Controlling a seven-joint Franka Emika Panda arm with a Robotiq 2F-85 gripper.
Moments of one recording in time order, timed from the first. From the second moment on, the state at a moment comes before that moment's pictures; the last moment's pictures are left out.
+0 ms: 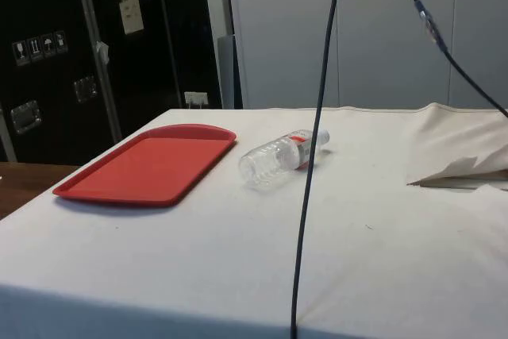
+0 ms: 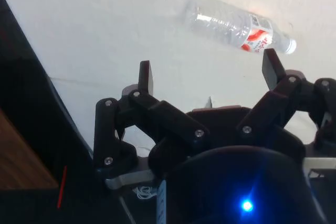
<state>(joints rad) 0.10 0.74 -0.20 -0.79 0.12 1.36 -0.05</state>
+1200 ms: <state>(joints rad) 0.10 0.71 -0.20 -0.79 0.07 1.35 -0.07</state>
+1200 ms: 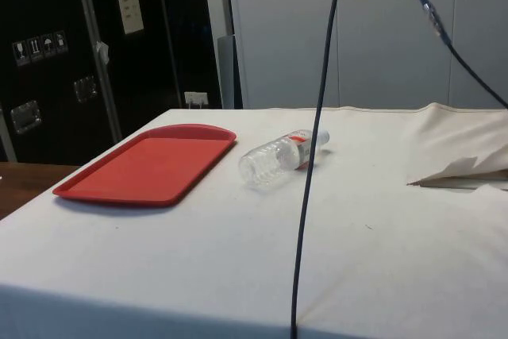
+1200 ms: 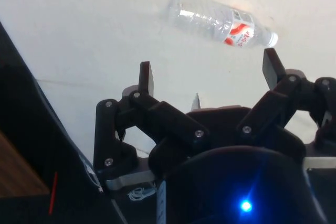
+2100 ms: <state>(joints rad) 0.10 0.66 -0.20 -0.79 0.02 1.32 -0.07</state>
